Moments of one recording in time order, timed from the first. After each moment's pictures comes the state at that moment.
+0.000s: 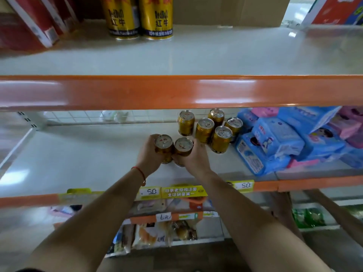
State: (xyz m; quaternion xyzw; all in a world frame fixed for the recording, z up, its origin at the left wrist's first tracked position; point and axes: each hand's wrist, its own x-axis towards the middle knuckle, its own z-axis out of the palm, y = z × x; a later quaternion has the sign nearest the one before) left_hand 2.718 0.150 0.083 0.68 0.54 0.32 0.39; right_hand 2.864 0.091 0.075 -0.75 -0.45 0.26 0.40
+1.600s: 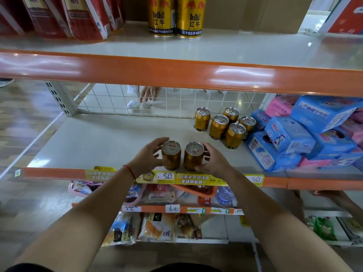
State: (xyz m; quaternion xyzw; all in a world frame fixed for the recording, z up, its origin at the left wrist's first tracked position) left_hand 2.629 0.119 0.075 0.70 0.44 0.25 0.50; right_hand 2.878 0.045 0.078 -0.67 -0.57 0.36 0.30
